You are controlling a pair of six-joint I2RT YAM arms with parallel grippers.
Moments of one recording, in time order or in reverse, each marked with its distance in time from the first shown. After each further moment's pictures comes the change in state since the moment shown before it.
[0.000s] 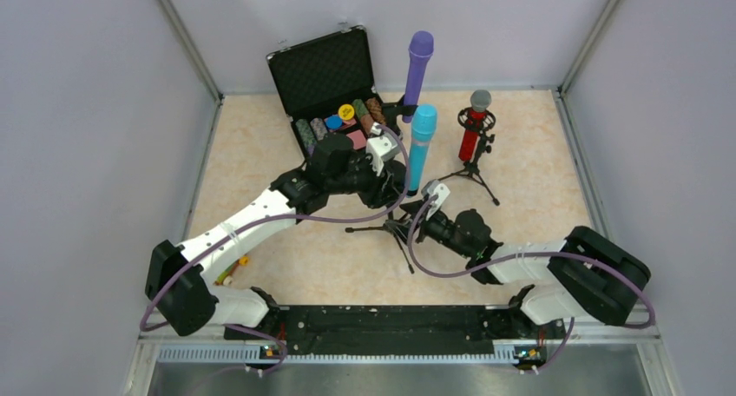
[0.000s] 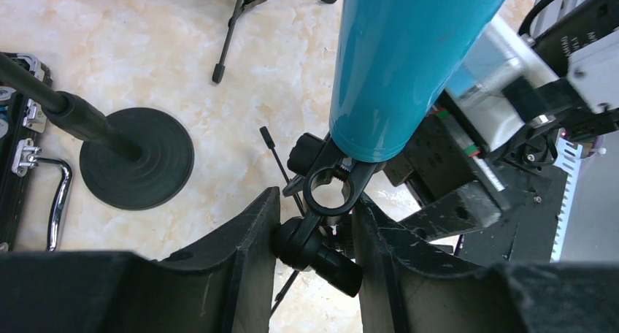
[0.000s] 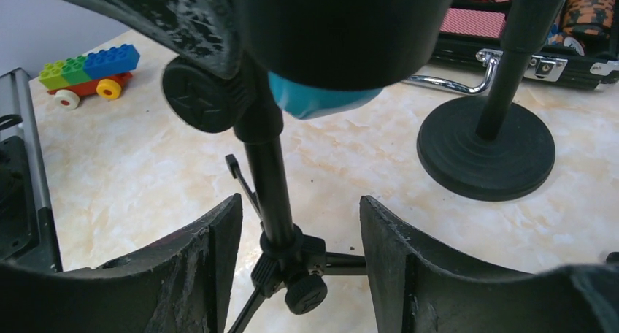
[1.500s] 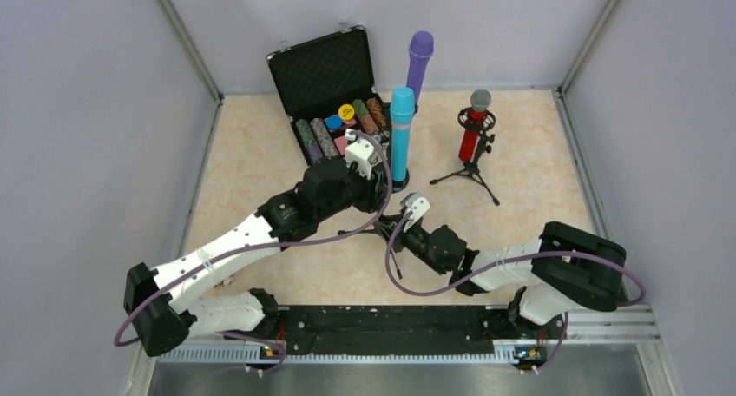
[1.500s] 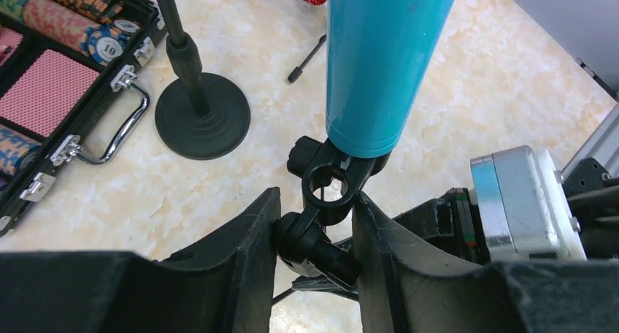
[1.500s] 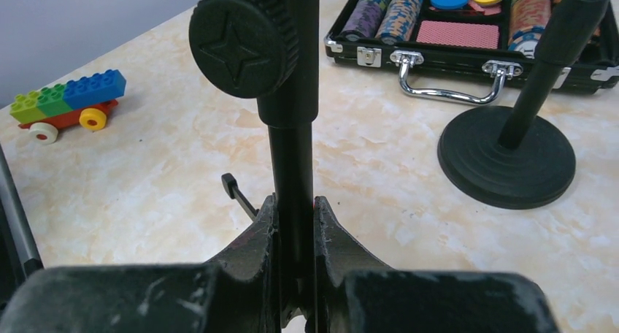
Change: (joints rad) left arm -0.118 -0.179 -0.109 0.039 -0.462 -0.254; right arm 0.261 0.133 0.089 0.055 0.399 -0.008
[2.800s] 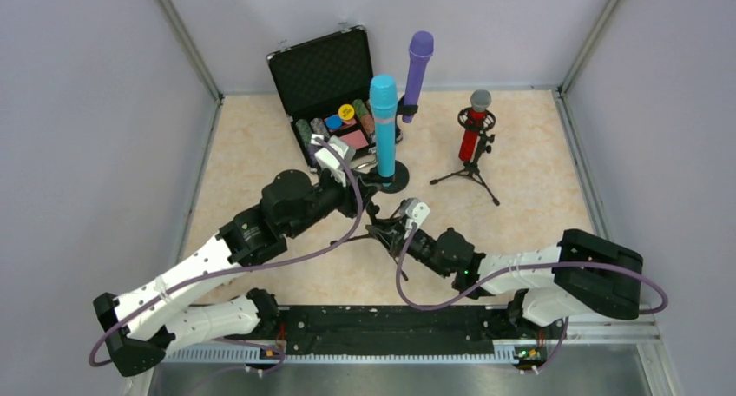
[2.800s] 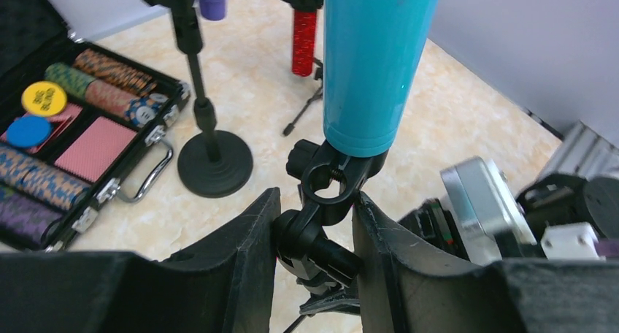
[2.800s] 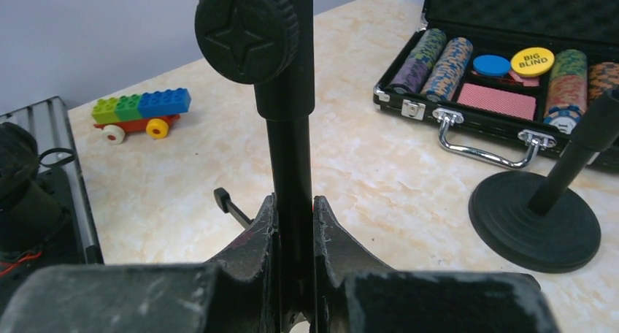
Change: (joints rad) left arm -0.088 -0.230 0.012 -0.023 -0.071 0.063; right arm 0.057 -0.116 -0.004 -0.007 -0.079 -0.092
